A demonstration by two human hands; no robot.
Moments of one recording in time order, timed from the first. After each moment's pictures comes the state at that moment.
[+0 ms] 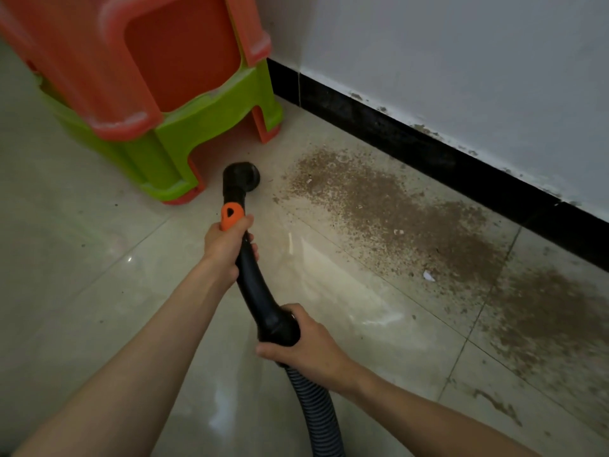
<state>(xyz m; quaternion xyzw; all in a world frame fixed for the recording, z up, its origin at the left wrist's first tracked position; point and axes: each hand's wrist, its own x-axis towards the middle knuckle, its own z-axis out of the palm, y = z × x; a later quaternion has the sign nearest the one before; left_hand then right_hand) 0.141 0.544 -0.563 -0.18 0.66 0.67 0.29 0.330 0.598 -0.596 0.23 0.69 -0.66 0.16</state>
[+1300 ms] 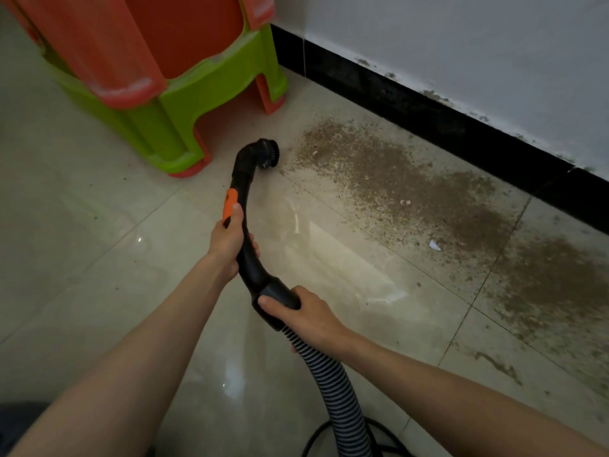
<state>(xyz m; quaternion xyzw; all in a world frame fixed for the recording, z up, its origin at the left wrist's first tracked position) 0.161 0.514 -0.593 -0.16 0.72 0.60 0.31 0.333 0.582 -0.596 0.27 0.70 -0.63 0.20</state>
